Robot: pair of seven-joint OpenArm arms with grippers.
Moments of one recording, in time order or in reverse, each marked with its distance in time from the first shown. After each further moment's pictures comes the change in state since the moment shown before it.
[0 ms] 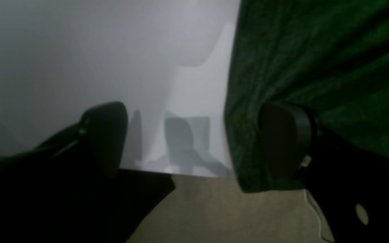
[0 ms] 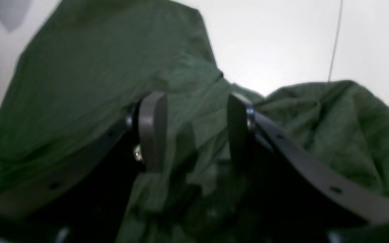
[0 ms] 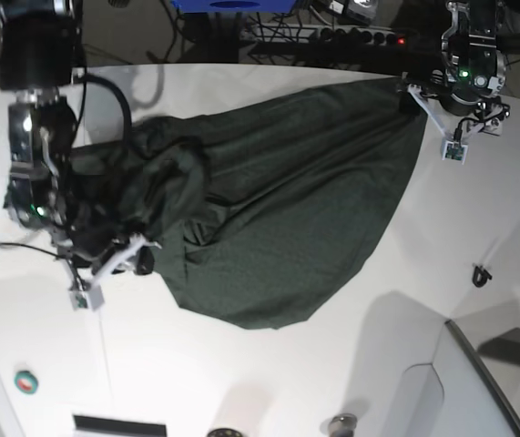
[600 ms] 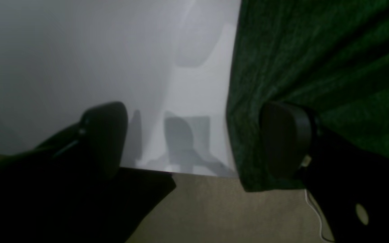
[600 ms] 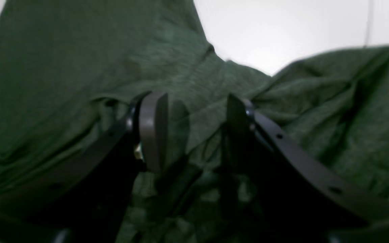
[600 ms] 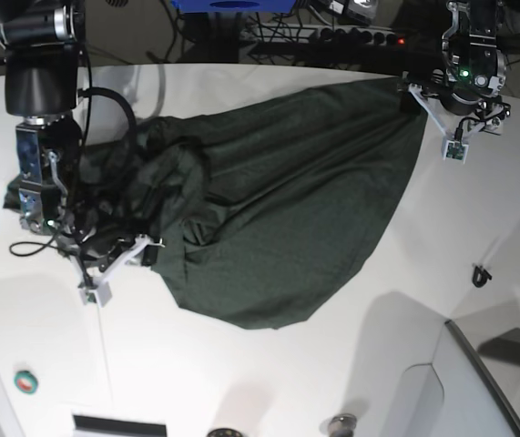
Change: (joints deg) left arm 0.0 0.0 0.0 0.0 0.0 0.0 0.0; right arm 3.2 -0.3 0.0 -8.4 -0.2 0.0 0.0
